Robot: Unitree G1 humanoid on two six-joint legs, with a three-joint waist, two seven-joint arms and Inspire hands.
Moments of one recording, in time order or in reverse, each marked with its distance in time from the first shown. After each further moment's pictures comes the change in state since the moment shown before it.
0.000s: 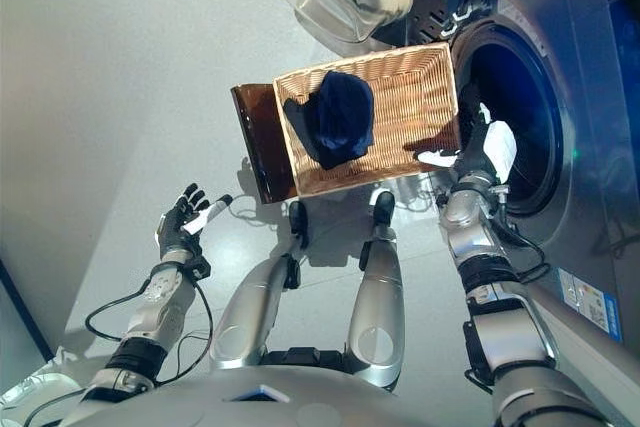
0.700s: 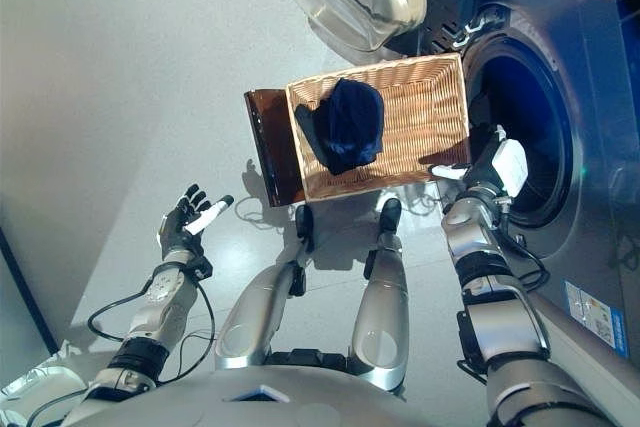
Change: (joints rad) left arm 0.006 -0.005 0.000 -0.001 0.000 -0.001 0.011; right arm -0.054 0.012 -0.034 0.136 -0.026 0.076 -0.072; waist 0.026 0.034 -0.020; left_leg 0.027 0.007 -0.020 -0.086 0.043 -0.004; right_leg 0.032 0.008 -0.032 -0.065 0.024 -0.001
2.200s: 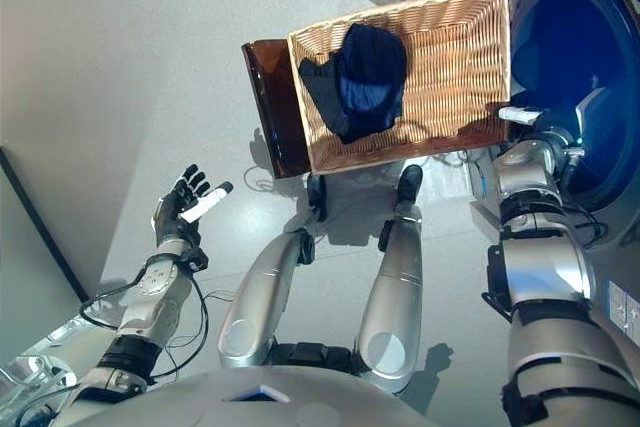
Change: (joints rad) left arm -0.002 0.047 -0.021 -0.103 -0.020 -0.015 -0.033; right arm -0.331 -0.170 -0.026 0.266 0.153 0.001 -0.027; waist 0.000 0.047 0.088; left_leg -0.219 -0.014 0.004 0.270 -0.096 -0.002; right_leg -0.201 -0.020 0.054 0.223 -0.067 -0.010
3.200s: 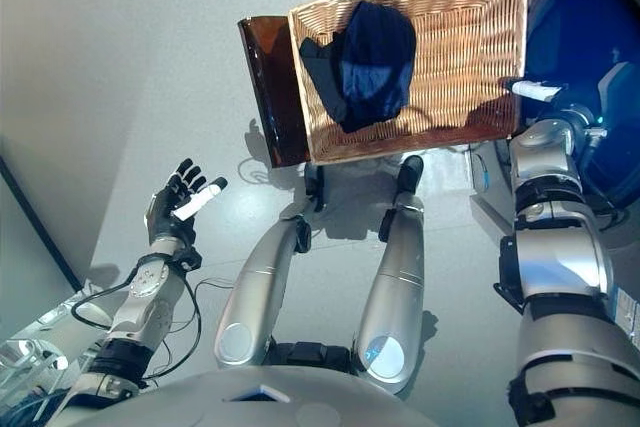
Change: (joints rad) left arm 0.029 0.036 0.002 -0.065 -0.036 -0.006 -0.020; right arm -0.054 -0.041 0.017 -0.008 0.061 -0.024 0.037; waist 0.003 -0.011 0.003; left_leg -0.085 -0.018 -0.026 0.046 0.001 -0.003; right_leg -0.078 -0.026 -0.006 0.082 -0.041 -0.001
